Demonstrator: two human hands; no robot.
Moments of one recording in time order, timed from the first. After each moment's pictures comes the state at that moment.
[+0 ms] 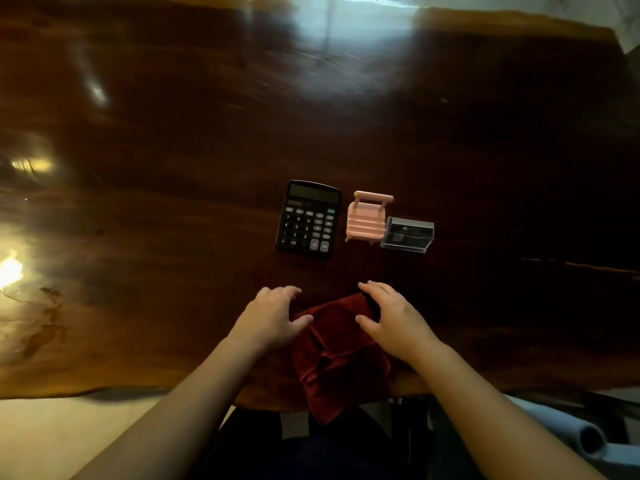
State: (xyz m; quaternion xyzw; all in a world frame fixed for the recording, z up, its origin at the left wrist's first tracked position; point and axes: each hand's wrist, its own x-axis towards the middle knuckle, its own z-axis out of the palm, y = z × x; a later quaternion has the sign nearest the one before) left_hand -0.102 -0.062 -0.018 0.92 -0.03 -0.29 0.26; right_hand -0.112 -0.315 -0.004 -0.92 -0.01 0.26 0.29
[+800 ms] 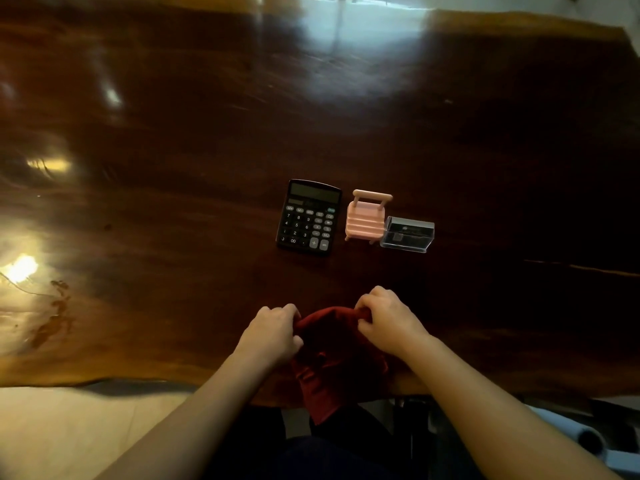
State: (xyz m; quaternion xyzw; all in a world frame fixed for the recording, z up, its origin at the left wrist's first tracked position) left_hand -0.128 -0.077 -0.020 0.91 0.01 -0.35 0.22; right_hand -0.103 -0.320 -0.021 -0.92 -0.06 0.31 0.21
